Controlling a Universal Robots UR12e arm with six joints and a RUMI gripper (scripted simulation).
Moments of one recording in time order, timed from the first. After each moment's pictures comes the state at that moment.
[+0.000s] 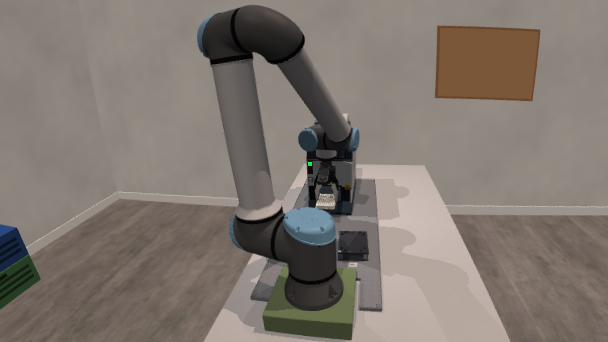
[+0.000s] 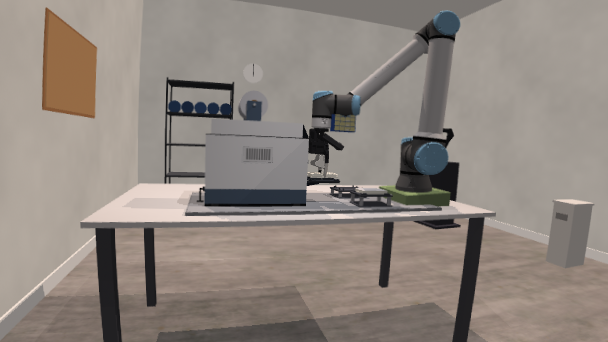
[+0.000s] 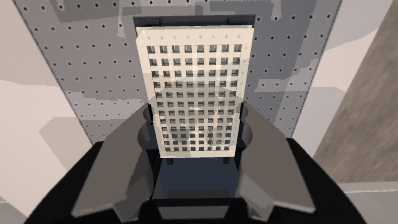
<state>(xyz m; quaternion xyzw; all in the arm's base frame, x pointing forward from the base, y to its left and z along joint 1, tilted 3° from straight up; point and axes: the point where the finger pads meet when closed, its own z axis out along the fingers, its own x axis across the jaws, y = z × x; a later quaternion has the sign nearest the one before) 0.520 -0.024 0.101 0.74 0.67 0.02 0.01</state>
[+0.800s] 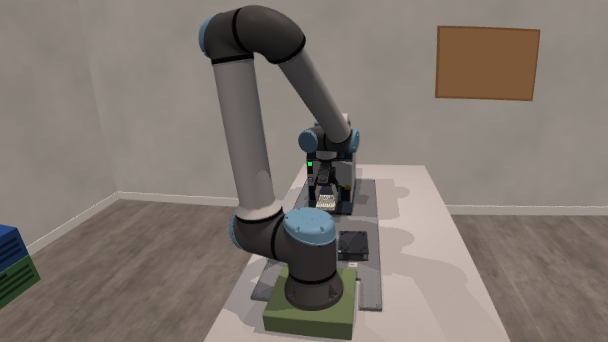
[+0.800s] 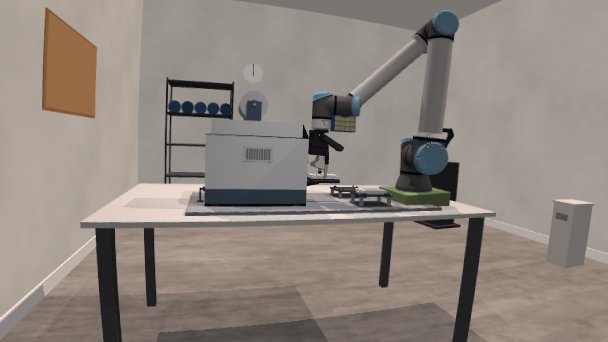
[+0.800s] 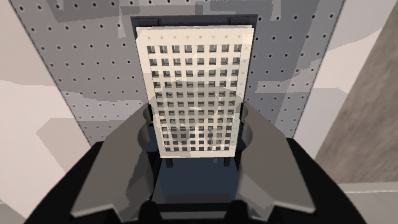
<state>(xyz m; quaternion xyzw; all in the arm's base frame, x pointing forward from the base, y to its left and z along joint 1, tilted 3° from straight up) 0.521 -0.024 0.095 0.74 0.67 0.02 0.01</state>
